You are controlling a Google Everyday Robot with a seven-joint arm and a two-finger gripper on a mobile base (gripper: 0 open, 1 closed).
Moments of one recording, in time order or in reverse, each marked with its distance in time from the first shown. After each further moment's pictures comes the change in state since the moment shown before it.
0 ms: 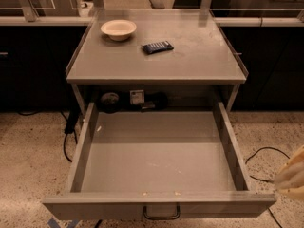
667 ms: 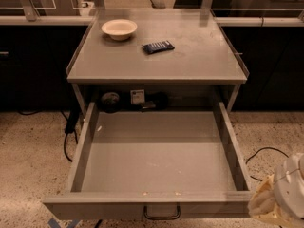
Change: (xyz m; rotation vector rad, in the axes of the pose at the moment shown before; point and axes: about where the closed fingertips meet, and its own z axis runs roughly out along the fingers) arm 0.006 0.028 0.079 -0.118 -0.003 -0.066
